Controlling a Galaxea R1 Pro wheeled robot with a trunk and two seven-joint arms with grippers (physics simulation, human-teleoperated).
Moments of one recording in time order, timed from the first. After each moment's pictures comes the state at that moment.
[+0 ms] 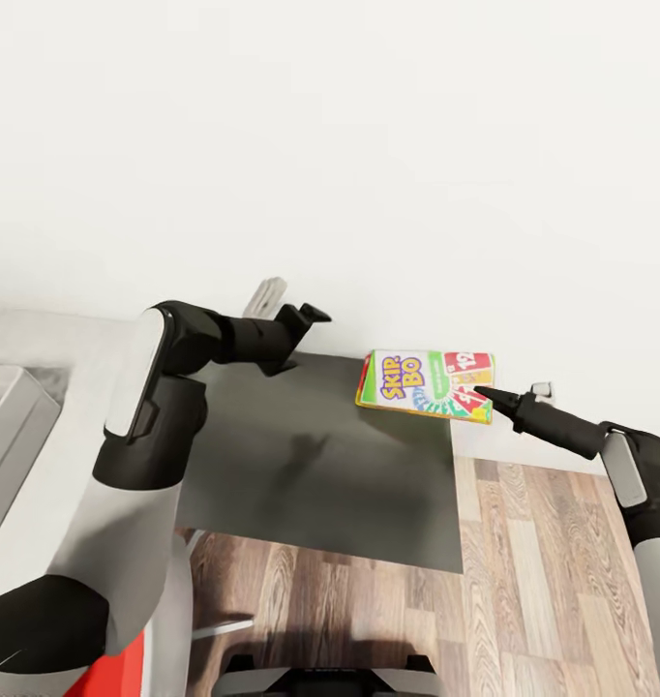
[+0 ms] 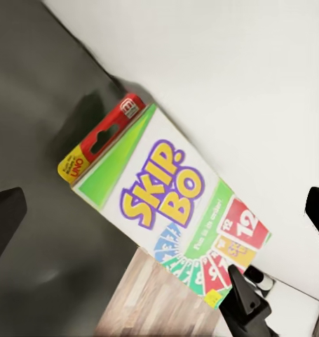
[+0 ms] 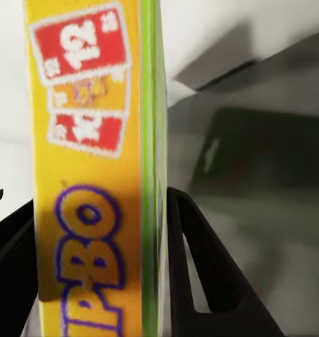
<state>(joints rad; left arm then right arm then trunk) -1.05 -0.10 -0.25 -1.61 1.85 0.59 1.29 -0.81 -0.35 -0.29 -0.95 -0.49 0.92 1.03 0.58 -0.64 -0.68</state>
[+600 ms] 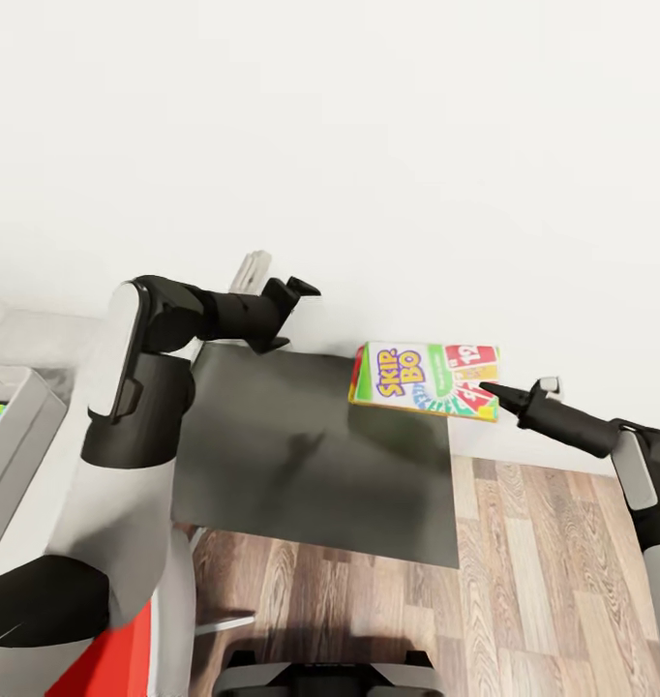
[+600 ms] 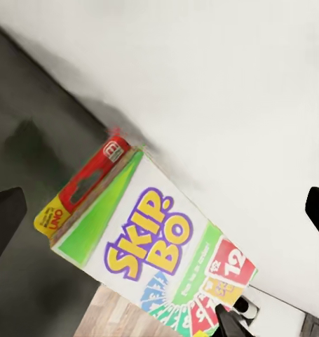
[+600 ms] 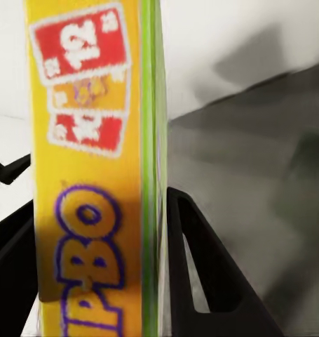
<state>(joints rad) -1.11 -0.10 -0.19 -1.61 1.86 0.60 1.30 -0.78 -0.36 -0.29 -1.03 -0.49 0.98 1.14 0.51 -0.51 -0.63</state>
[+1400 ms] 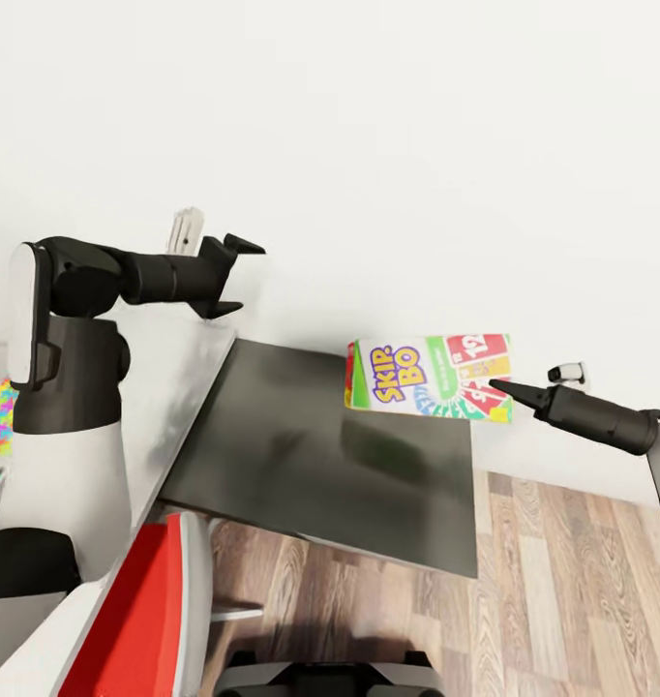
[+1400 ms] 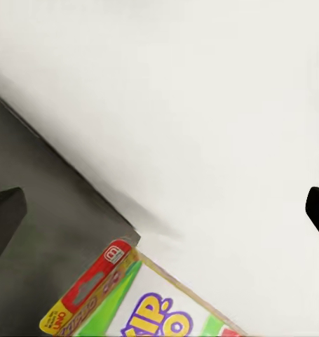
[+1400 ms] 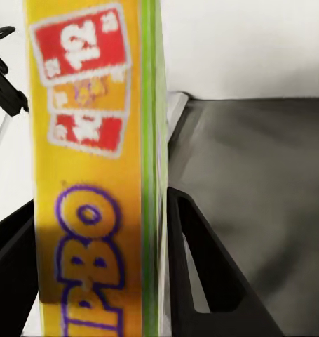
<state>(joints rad) -1.21 0.03 -0.04 -1.59 1.99 0.67 1.31 -0.70 -0.39 -0.29 -1.37 -0.49 1.04 1.16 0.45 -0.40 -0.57</state>
